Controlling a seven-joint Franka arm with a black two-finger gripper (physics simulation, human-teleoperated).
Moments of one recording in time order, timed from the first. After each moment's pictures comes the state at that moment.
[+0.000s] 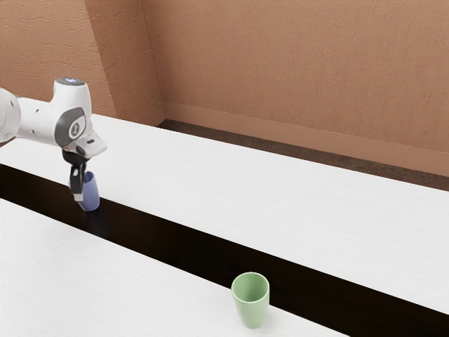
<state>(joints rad) 0.24 0.41 0.16 -1.78 0.17 2.12 1.18</state>
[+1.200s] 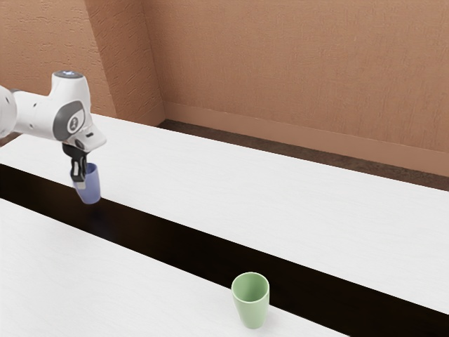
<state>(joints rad) 0.23 0.37 0.16 -1.78 0.18 2.13 1.21</state>
